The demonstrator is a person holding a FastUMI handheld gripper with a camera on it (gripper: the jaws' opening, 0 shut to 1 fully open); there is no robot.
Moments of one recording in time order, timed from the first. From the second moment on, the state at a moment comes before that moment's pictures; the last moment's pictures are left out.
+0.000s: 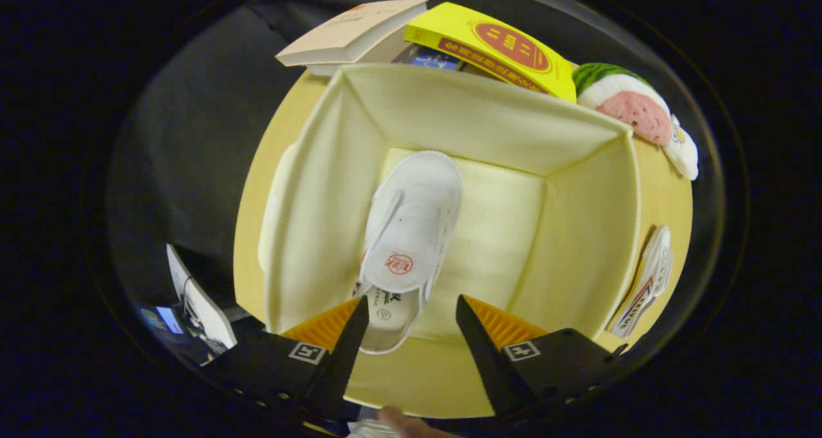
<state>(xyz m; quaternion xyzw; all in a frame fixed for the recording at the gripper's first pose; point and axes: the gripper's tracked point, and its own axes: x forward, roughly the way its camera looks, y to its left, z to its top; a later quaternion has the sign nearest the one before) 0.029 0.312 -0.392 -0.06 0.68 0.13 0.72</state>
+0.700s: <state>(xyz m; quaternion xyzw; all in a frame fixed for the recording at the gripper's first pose) 0.048 0.130 -0.261 -0.01 0.61 0.18 0.77</state>
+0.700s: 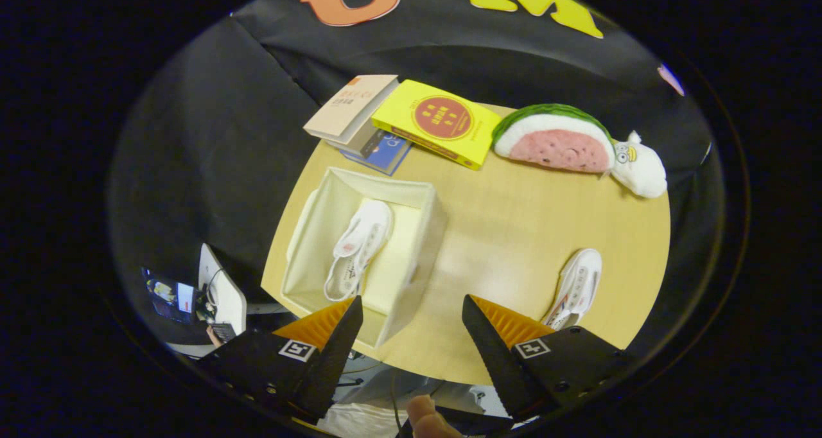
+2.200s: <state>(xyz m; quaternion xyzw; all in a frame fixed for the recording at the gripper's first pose) 0.065 -0.149 -0.470 -0.01 0.62 0.00 0.78</state>
